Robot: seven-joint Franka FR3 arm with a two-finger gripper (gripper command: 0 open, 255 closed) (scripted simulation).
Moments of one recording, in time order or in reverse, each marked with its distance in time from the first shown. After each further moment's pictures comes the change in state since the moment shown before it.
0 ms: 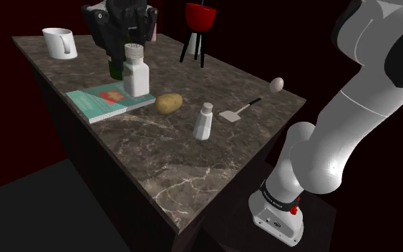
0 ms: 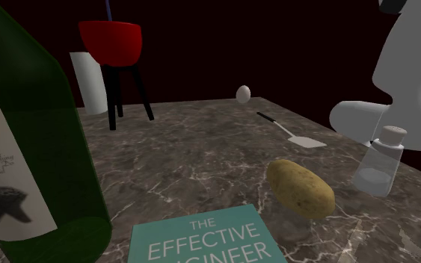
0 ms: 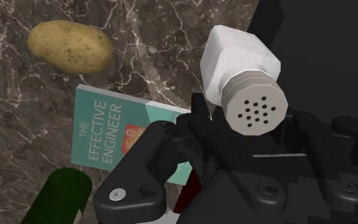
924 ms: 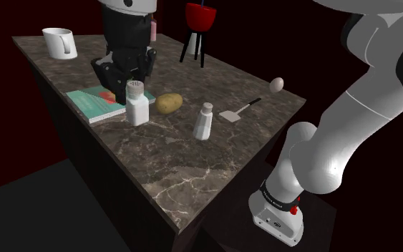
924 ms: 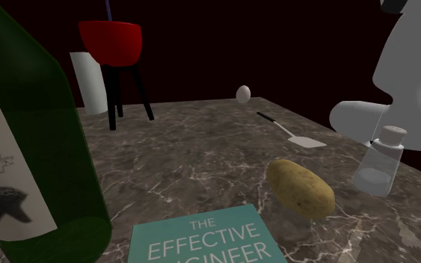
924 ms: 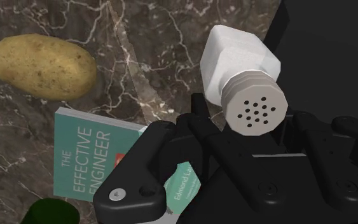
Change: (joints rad) arm 0.001 -0.060 -0.006 -0.255 0.017 0.198 0.000
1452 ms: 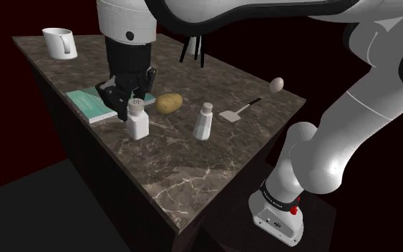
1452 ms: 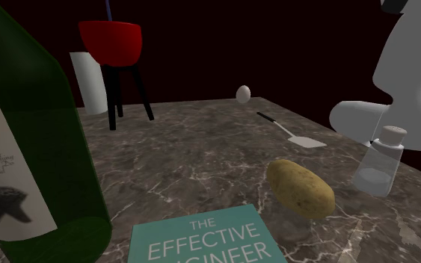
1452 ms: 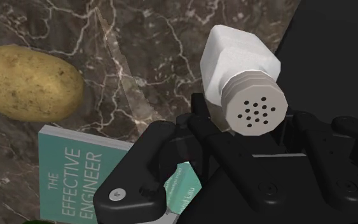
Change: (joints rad) arm 0.002 -0.012 0.001 -0.121 0.003 0.109 0.004
